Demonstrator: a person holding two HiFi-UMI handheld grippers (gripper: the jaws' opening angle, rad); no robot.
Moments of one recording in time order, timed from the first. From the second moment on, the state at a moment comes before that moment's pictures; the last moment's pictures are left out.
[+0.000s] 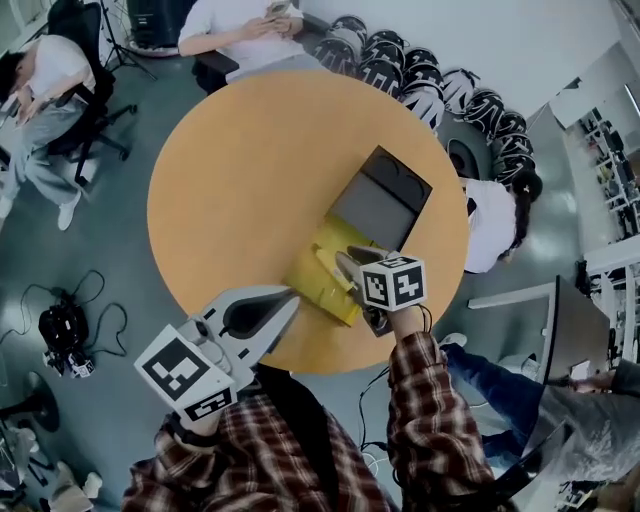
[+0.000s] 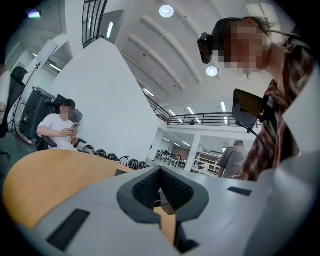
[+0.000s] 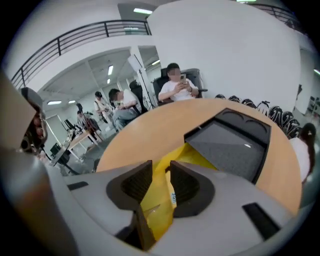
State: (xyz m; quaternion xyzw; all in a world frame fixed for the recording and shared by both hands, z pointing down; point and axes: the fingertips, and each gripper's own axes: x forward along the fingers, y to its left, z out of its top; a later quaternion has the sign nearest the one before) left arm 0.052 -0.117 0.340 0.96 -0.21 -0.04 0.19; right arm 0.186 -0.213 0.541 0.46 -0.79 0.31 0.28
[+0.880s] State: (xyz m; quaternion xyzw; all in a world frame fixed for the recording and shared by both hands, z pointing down) left arm 0.151 -0.110 0.264 0.99 -0.06 -0.06 0.12; right arm 0.207 -0.096 0.274 0.61 -0.79 0.08 0.00
